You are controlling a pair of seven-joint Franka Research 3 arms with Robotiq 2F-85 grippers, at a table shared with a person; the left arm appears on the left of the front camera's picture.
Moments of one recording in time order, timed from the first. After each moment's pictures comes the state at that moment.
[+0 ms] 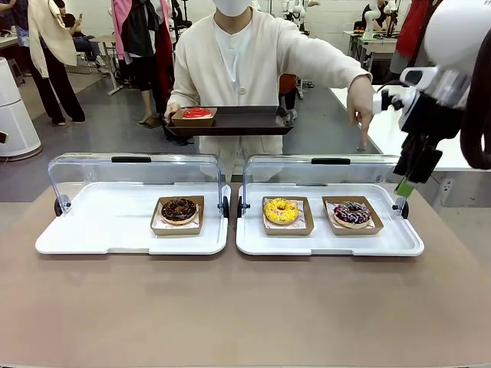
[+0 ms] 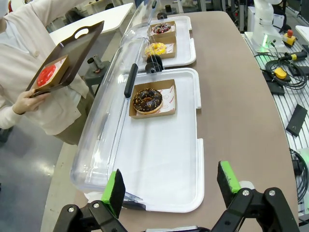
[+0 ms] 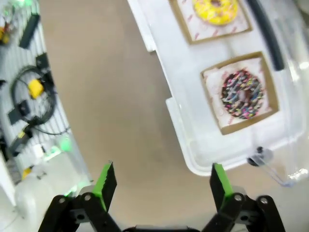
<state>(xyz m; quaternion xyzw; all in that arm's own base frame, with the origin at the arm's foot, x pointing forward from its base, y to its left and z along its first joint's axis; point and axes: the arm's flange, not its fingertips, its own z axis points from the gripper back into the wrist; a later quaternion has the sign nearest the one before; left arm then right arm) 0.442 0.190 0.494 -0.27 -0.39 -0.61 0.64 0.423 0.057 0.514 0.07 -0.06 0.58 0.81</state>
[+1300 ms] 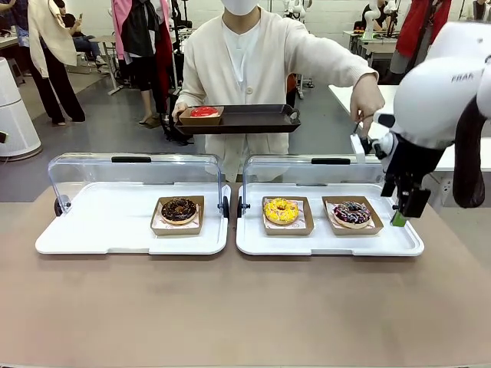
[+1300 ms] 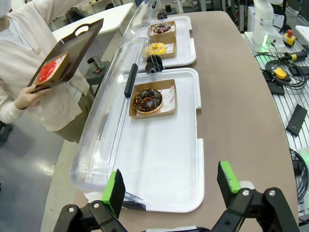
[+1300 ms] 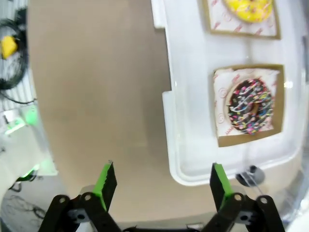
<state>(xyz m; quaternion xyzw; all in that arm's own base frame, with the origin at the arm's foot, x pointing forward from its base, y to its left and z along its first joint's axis) 0.442 0.190 0.494 -0.27 -0.39 -0.61 0.64 0.409 0.076 0.451 -0.01 -0.05 0.67 0.74</state>
